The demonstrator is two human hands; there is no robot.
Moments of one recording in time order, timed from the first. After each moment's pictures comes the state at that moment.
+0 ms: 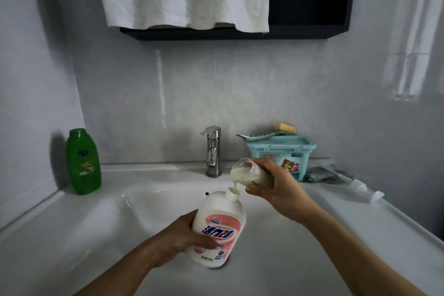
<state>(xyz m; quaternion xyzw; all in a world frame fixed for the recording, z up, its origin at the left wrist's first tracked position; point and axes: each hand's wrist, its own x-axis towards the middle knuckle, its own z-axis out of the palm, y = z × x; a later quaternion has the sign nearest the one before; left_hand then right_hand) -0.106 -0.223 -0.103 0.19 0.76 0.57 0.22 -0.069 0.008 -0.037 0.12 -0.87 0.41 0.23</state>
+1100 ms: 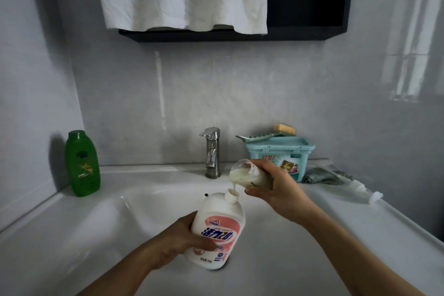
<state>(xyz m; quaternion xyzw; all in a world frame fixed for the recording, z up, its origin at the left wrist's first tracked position) -0.104 -0.223 -0.102 0.17 0.77 0.57 0.22 -0.068 0.009 -0.036 0.12 -0.88 0.41 0.23</state>
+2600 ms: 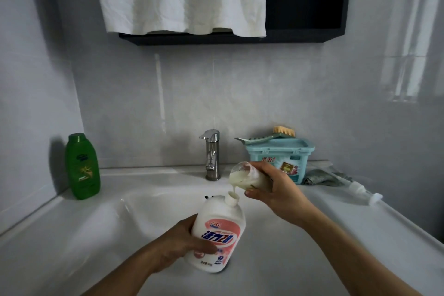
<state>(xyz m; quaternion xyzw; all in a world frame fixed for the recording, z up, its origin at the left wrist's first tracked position) -0.105 -0.223 -0.102 0.19 0.76 0.58 0.23 -0.065 0.007 -0.034 0.12 -0.88 0.41 0.22</state>
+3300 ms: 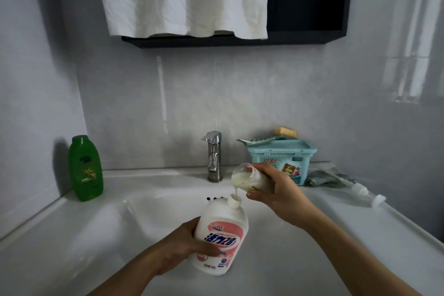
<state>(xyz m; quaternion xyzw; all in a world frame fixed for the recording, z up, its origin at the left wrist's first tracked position) -0.110 -0.224 -0.107 0.19 0.75 0.58 0.24 -0.068 0.008 -0.036 0.12 -0.88 0.40 0.23</state>
